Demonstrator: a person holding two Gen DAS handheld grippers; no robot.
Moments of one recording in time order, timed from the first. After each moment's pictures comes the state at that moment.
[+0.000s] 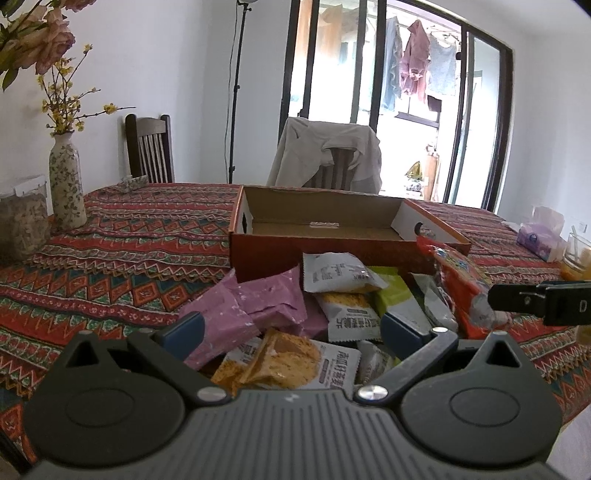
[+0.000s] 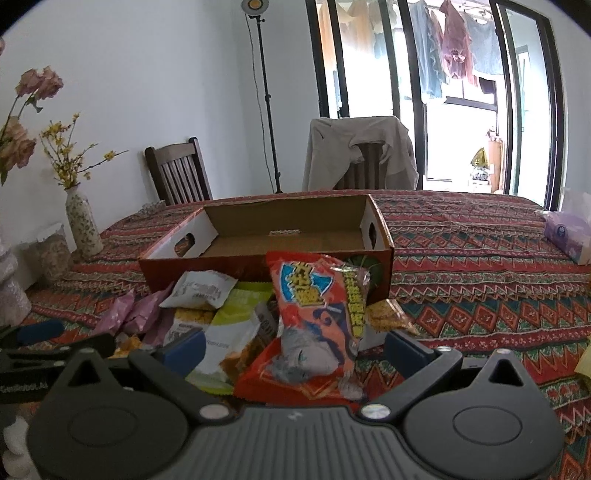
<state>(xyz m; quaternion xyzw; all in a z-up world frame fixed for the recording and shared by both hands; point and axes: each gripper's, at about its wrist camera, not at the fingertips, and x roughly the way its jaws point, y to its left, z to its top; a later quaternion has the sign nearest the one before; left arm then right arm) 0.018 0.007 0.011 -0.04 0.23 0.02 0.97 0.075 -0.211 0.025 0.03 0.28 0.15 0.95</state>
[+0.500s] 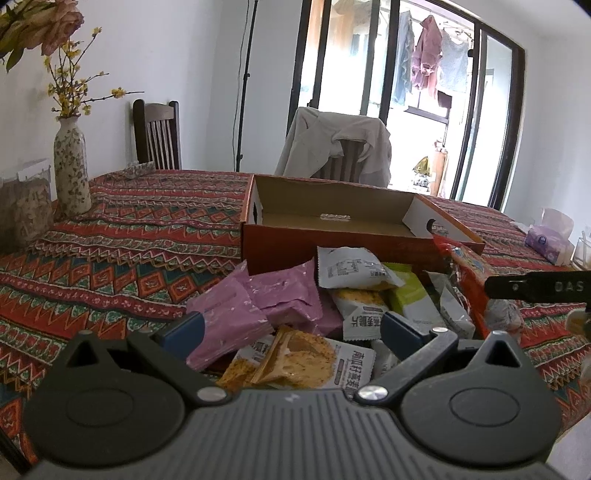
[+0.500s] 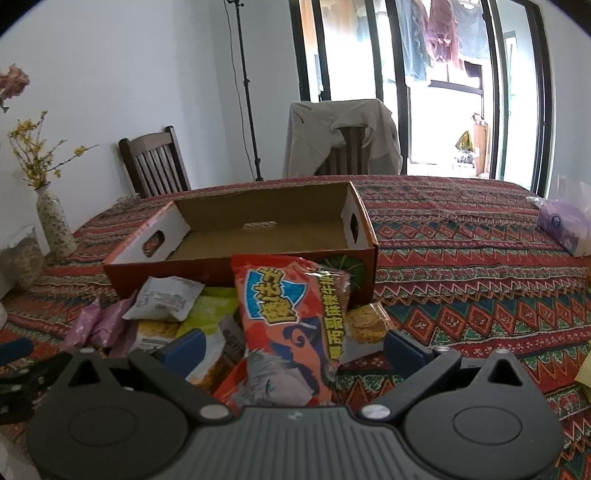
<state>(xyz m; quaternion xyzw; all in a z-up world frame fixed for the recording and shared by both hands) 0.027 0.018 0.006 -0.06 0.24 0.03 0.97 0.120 -0.212 0.013 0.03 0.31 0.12 0.94</state>
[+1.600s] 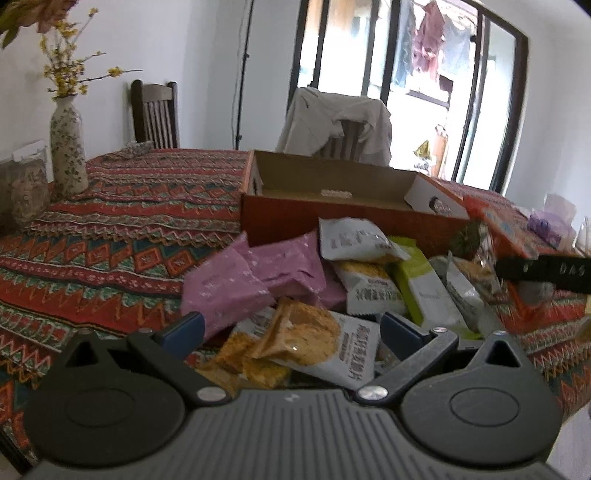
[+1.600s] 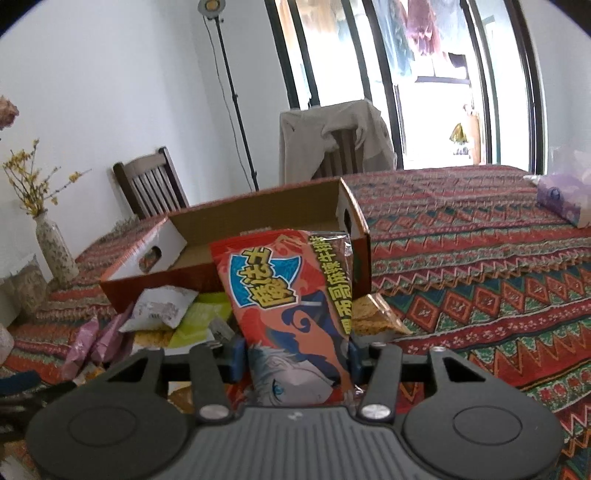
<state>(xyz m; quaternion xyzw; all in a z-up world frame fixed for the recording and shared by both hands) 0.030 0.014 -0.009 -0.05 0.28 0.02 0.96 0.108 -0.227 0.000 0.08 0.28 0.12 0.95</state>
